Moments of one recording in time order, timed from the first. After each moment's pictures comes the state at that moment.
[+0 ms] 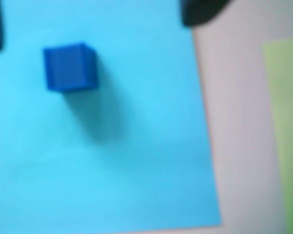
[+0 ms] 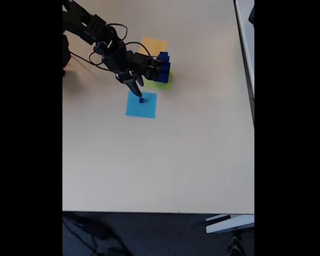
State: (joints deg) arm 22.0 97.6 127.0 25.4 75.1
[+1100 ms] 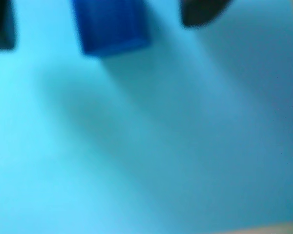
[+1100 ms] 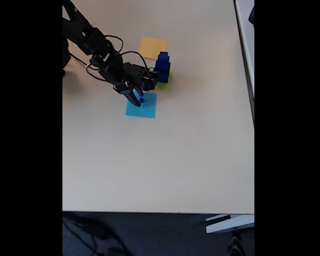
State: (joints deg) arm 25.1 89.4 134.6 4.0 76.2
